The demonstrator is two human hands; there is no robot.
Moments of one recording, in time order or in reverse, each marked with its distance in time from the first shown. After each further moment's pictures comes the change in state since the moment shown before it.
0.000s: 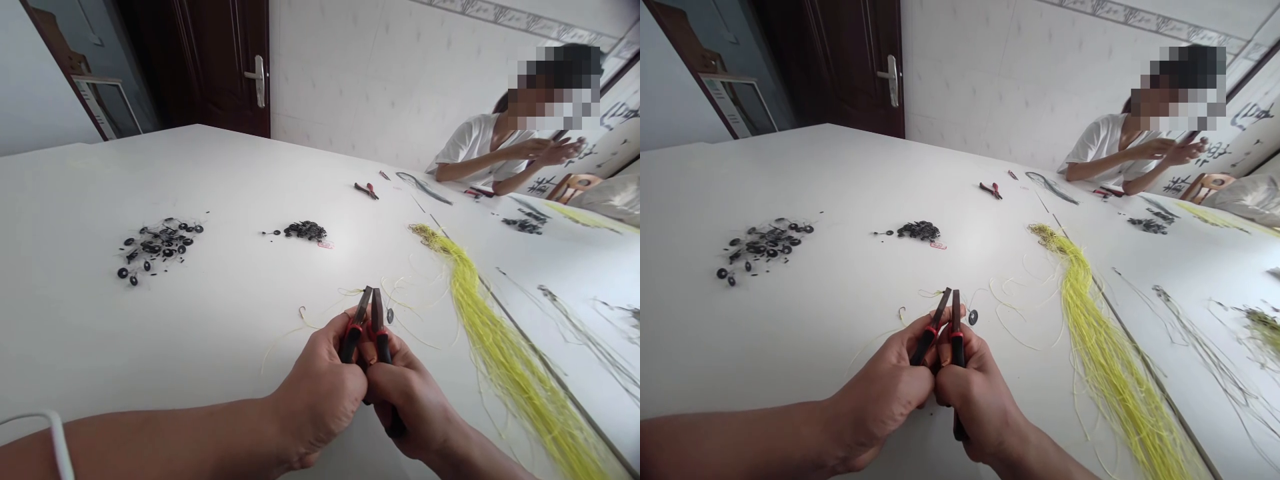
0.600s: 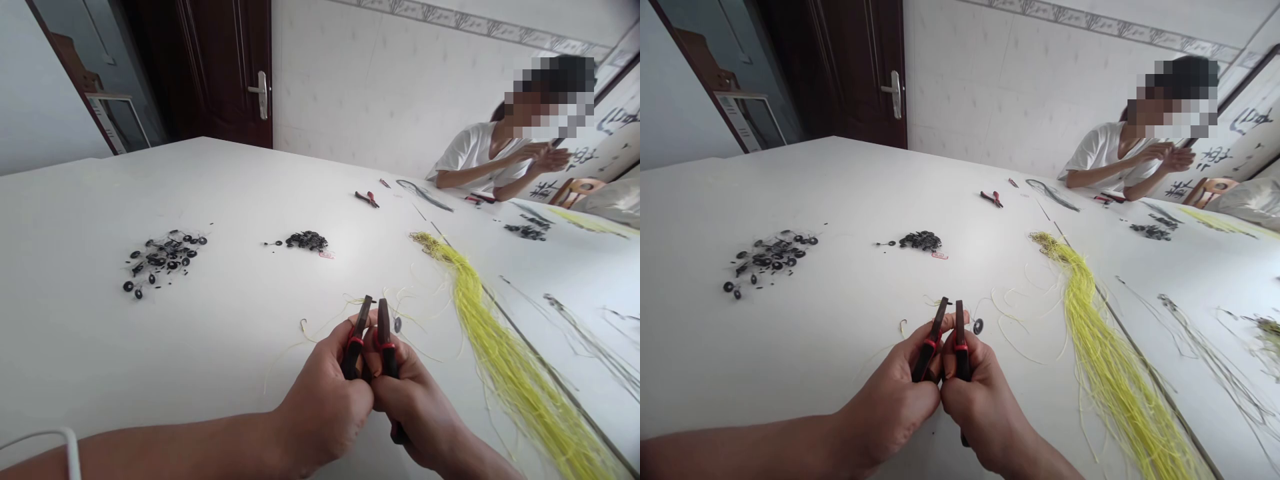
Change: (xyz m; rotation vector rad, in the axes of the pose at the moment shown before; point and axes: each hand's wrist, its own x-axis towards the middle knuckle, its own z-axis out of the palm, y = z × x) left_hand 0.004 -0.002 -0.005 0.098 -0.003 0.097; right_hand 0.005 -0.006 -0.004 -0.146 -0.010 -0.129
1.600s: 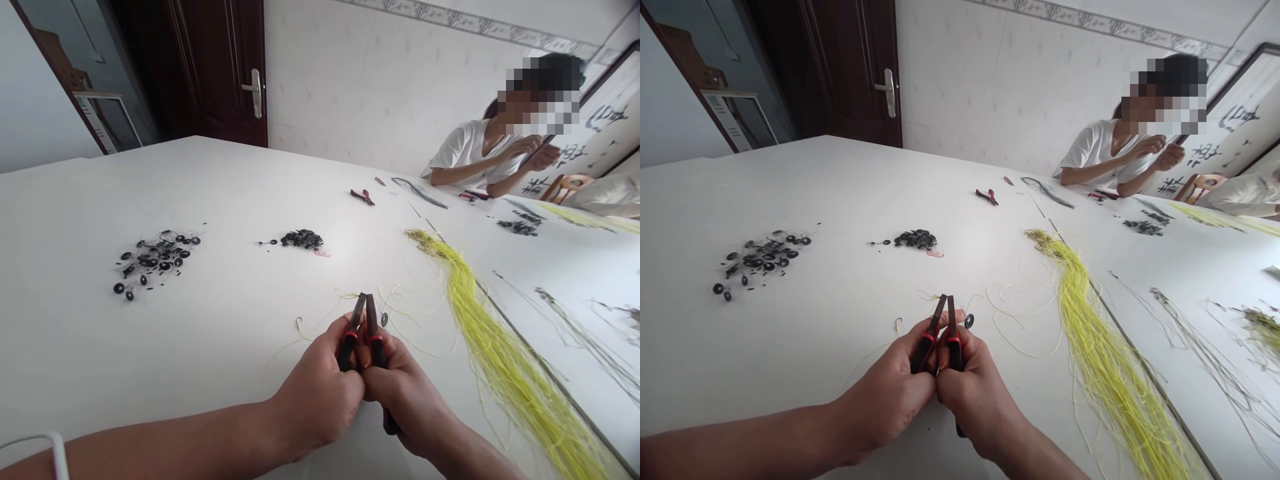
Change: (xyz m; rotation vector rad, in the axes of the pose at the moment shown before) left_hand 0.003 -0.003 -0.008 0.162 0.013 -0.045; right_hand 0.005 0.003 -0.002 -0.057 -0.024 -0.012
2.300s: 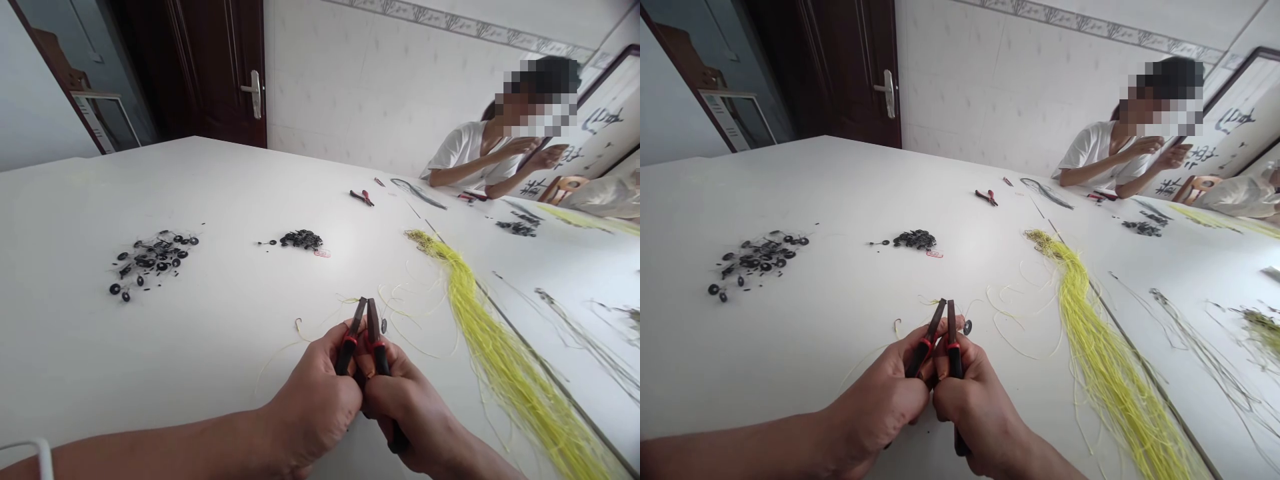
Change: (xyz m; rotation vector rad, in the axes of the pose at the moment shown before) left_hand -0.003 0.009 0.008 -0.205 -0.027 -0.116; right_hand -0.006 0.001 0.003 0.134 0.019 0.112
